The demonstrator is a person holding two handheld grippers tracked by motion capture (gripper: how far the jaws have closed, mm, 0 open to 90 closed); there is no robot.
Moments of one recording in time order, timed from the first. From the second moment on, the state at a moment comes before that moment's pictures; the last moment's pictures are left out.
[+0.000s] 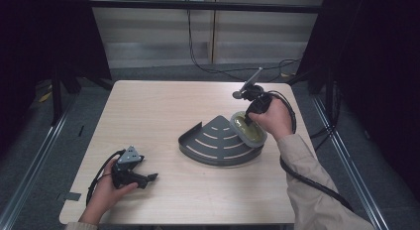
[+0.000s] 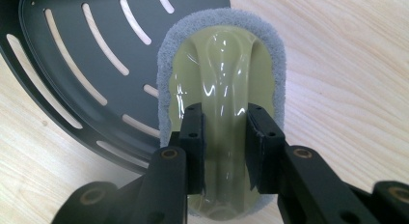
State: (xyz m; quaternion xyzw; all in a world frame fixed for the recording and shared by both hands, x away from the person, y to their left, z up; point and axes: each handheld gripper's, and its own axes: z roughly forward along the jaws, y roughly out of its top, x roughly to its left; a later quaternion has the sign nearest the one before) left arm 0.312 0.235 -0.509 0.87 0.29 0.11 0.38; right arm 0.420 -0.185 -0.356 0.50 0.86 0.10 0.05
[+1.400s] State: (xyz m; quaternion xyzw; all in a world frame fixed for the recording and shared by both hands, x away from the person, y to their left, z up) left arm 0.313 0.235 -0.509 0.87 0.29 0.11 0.38; right arm 0.424 -0.174 -0.378 0.49 0.87 0.10 0.04
